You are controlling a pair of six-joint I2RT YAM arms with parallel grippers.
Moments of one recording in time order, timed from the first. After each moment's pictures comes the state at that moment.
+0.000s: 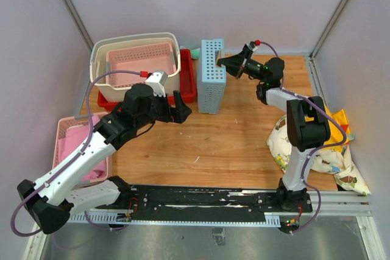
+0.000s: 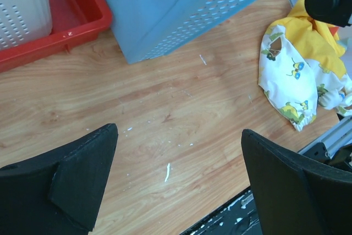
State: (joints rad) left arm -0.68 1.01 1.05 -0.46 -0.05 -0.47; right arm 0.21 1.91 1.23 1.07 -0.97 1.79
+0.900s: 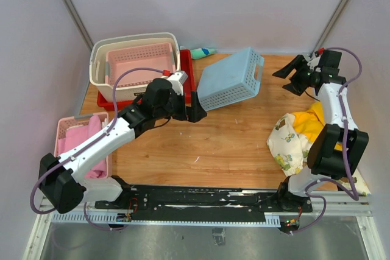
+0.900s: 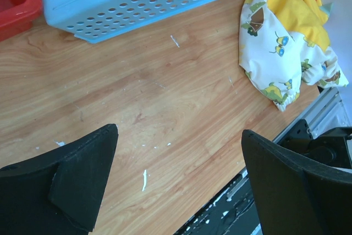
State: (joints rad) left arm -0.68 1.23 1.05 -0.31 0.15 -0.49; right arm -0.26 1.60 1.32 -0.44 -0.65 0.63
